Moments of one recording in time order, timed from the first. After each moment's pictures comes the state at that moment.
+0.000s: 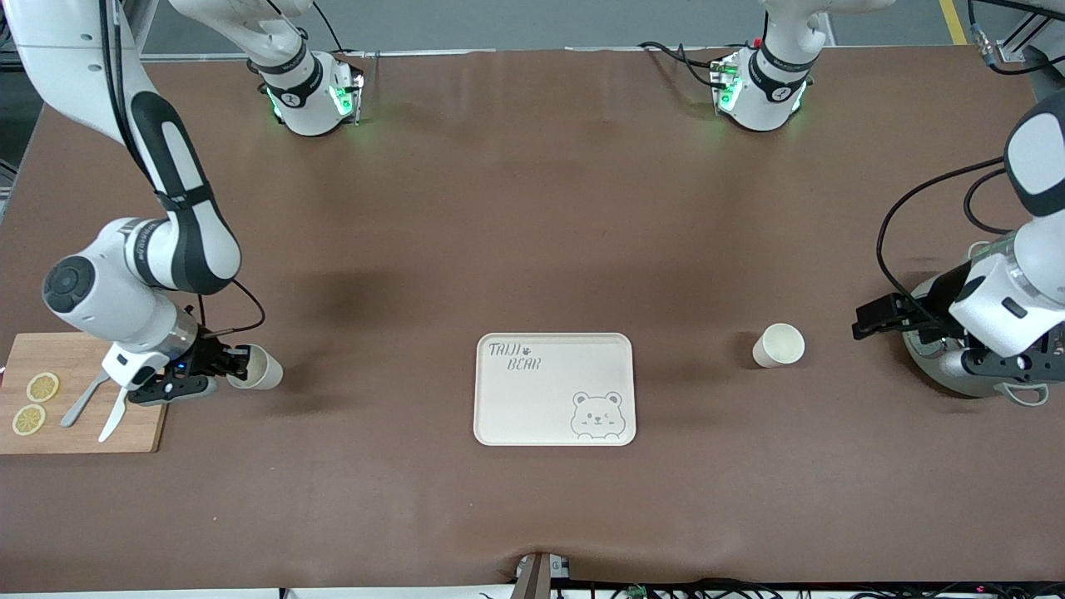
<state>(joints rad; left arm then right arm) -0.09 0.31 0.00 -1.36 -0.09 1.70 -0.01 0.02 0.48 -0.05 -1.91 0.17 2.51 -0.30</state>
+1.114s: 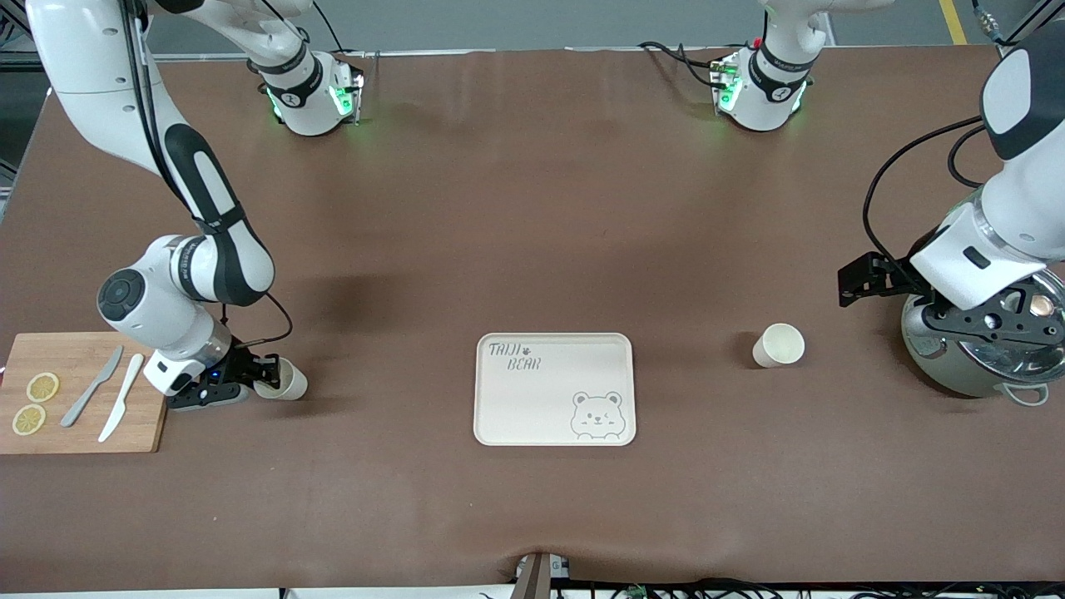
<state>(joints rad) -0.05 0.26 -0.12 -1.35 0.02 1.65 -0.01 0.02 0.55 -0.02 -1.92 0.19 2.63 -0.30</state>
